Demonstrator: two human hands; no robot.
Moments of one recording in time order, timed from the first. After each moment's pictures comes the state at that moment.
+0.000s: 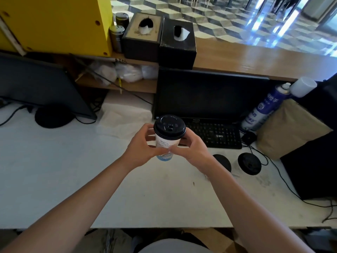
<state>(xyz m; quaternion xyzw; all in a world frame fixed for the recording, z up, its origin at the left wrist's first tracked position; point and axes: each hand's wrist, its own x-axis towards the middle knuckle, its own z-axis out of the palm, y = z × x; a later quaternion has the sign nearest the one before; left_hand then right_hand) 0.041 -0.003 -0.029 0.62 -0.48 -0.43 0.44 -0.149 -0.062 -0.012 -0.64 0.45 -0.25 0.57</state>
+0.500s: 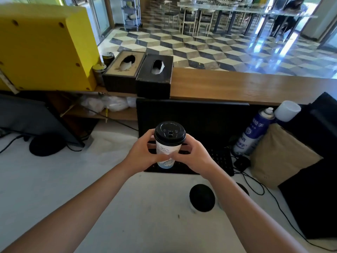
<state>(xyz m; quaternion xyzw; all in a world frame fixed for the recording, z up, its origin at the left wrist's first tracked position) -0.021 -0.084 0.024 0.62 -0.56 -0.35 0.43 -0.213 -0.154 0.023 -0.72 0.38 -0.26 0.52</state>
